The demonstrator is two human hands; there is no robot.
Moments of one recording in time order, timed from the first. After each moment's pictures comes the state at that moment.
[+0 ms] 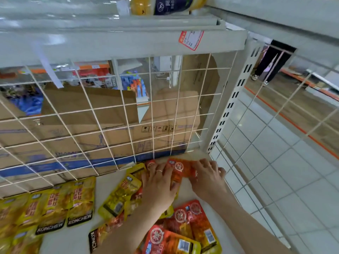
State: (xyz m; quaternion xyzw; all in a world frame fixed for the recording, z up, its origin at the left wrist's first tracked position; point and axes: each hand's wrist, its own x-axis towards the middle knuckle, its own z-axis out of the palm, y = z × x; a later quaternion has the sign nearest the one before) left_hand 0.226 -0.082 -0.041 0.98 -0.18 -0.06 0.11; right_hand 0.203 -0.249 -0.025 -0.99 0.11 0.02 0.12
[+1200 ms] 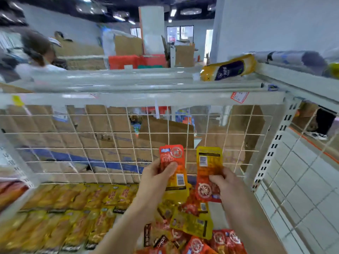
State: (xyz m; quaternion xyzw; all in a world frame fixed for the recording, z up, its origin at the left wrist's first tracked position) left_hand 0.150 0.023 0.139 0.70 0.08 0.02 0.71; right_hand 0.153 -0.159 0.126 -0.73 0.08 -0.01 0.68
